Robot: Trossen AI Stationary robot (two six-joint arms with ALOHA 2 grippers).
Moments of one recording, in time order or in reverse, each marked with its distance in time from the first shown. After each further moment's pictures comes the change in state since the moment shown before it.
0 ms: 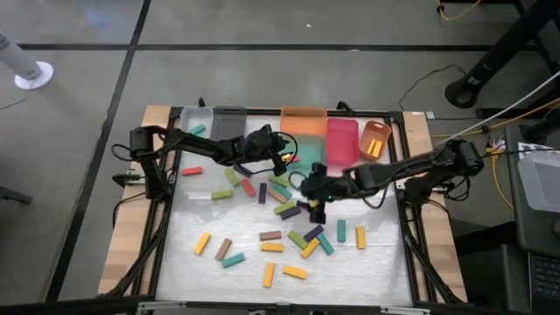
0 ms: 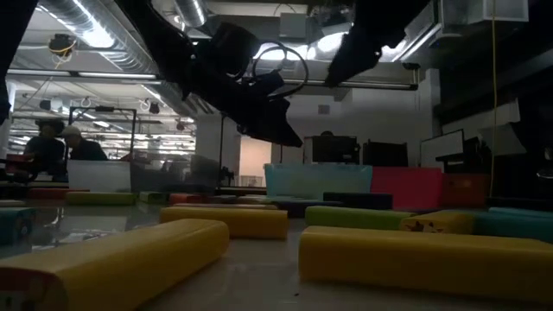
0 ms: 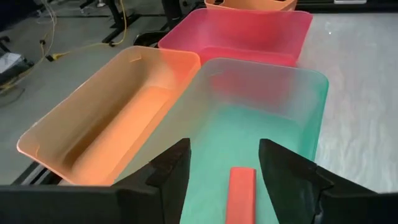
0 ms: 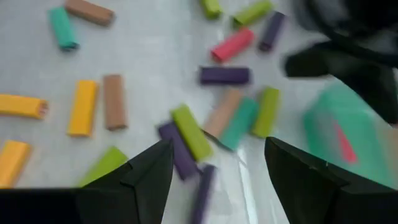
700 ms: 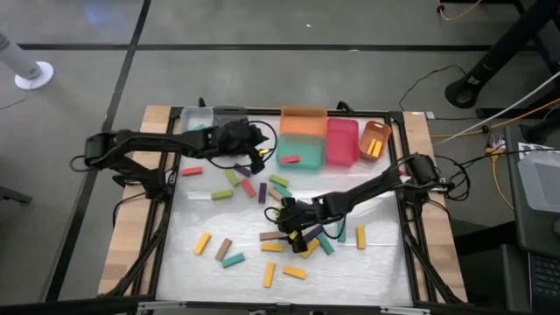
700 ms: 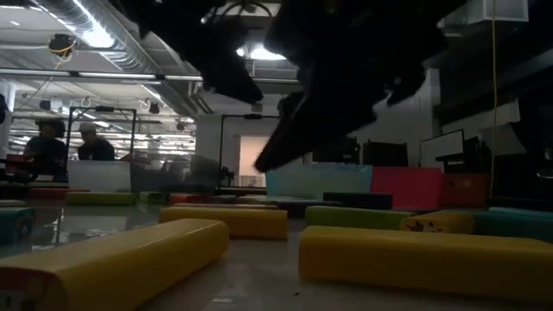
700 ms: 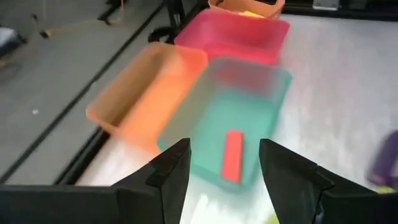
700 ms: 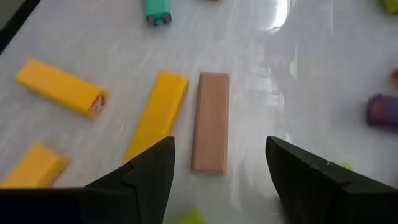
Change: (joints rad) left arm -0.028 -0.417 0.000 -0.528 0.001 -0.090; right arm 0.072 0.418 0.000 0.467 -0.223 -0.109
